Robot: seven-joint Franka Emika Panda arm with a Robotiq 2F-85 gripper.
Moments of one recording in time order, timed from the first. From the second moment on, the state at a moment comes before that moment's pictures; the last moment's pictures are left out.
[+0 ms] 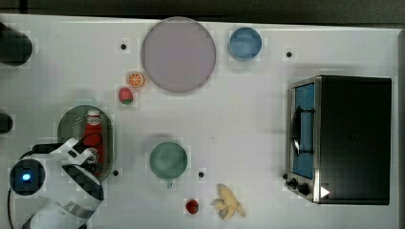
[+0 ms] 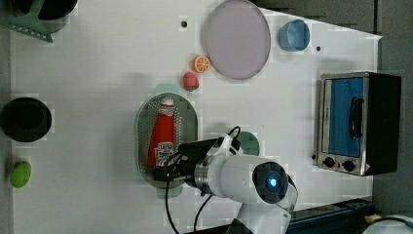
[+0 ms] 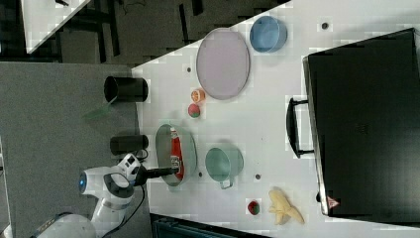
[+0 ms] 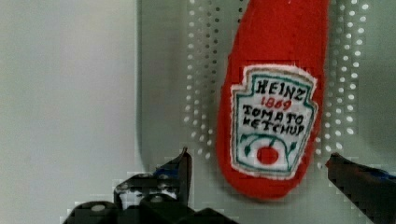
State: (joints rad) arm -0.07 0.44 0.80 -2.31 -0.32 1.04 0.10
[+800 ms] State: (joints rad) arm -0.02 0.67 0.68 -2.21 -0.51 1.07 0.25
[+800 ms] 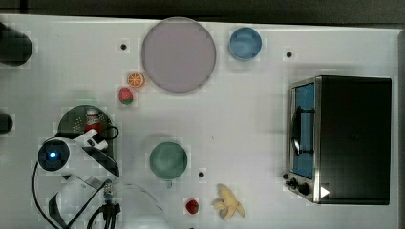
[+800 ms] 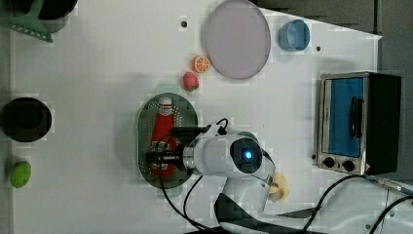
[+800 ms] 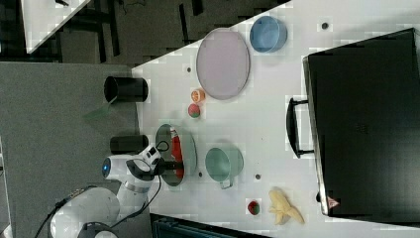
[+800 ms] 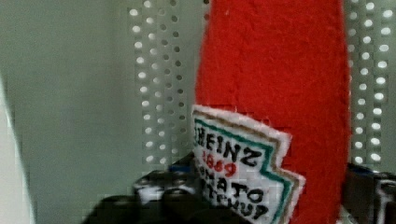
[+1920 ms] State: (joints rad) arm -0.06 0.24 0.81 -2.11 -0.13 0.75 0.28
